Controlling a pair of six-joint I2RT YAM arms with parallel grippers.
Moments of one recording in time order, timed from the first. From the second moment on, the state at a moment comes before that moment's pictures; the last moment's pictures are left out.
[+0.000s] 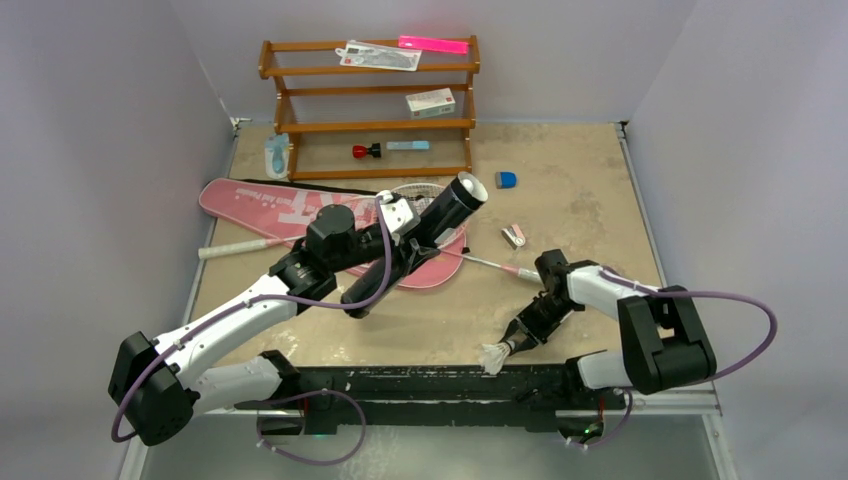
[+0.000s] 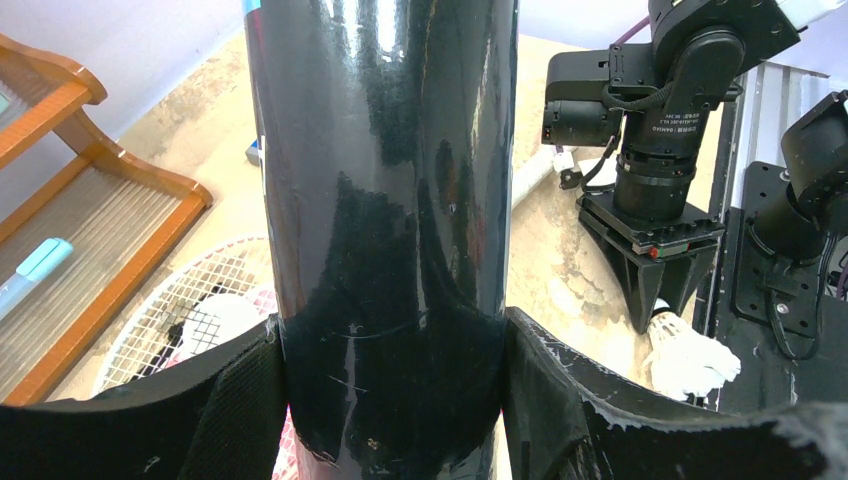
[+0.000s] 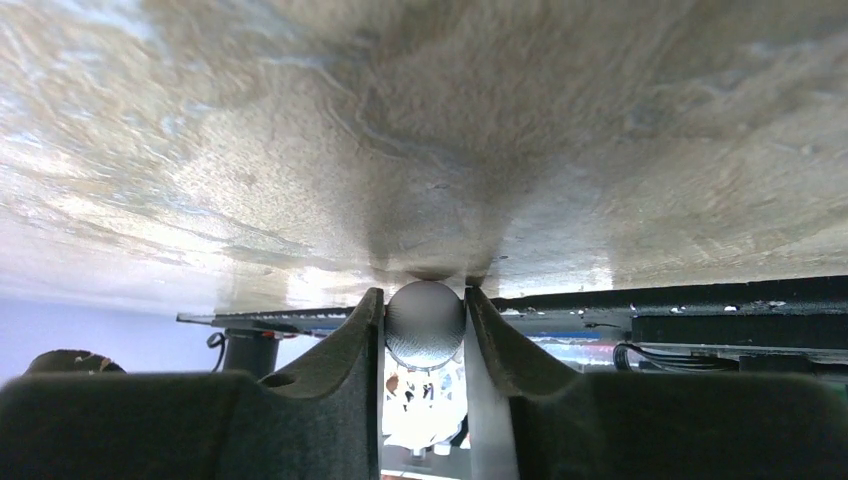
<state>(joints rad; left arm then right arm) -0.73 1.08 0.79 0.15 0.37 0.12 0.23 1.40 0.49 -0.80 -0.44 1.08</state>
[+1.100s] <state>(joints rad) -0.73 1.08 0.73 0.30 0.54 0.12 0.22 0.68 1.03 -0.41 -0.22 0.45</state>
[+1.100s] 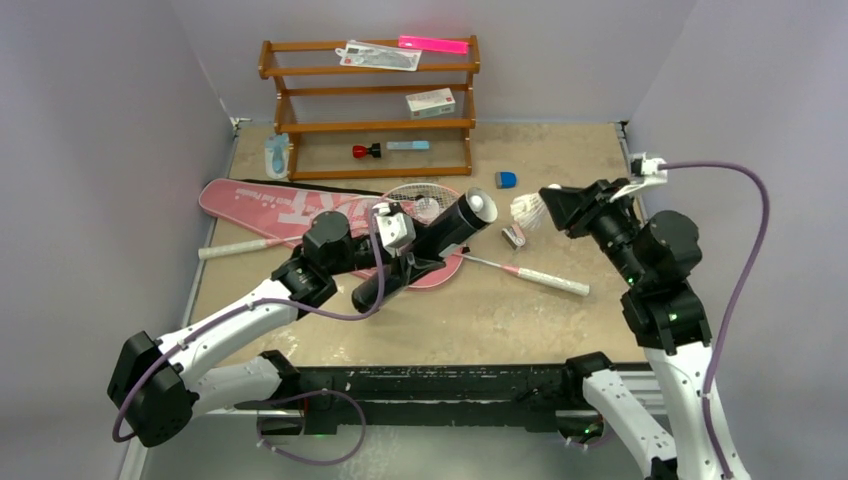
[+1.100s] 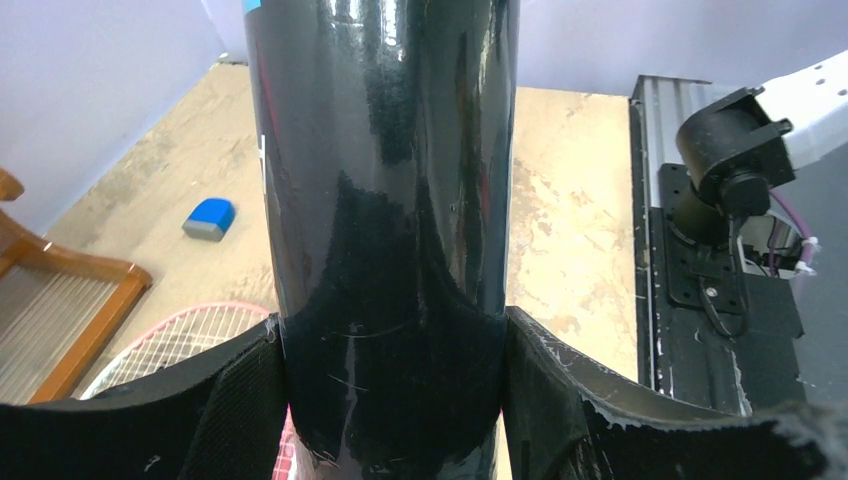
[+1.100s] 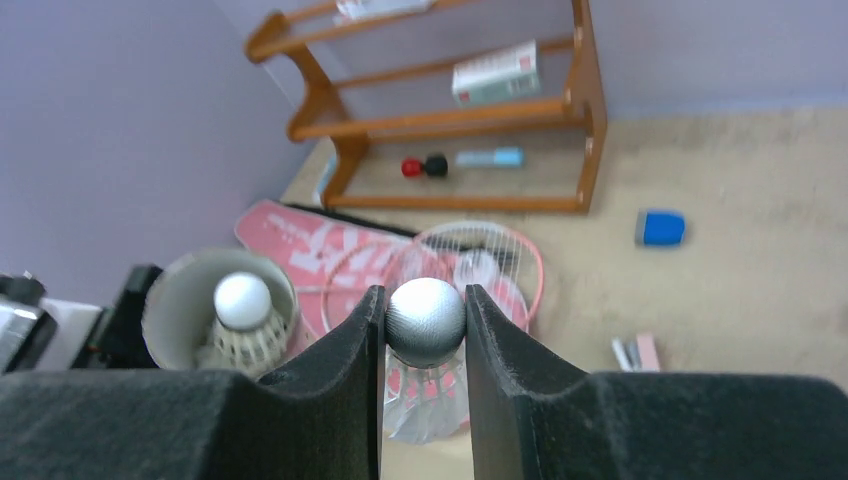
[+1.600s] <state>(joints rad) -0.73 1.08 0.63 0.51 0.79 0.16 0.22 0.66 1.09 -0.25 -0.45 0.32</state>
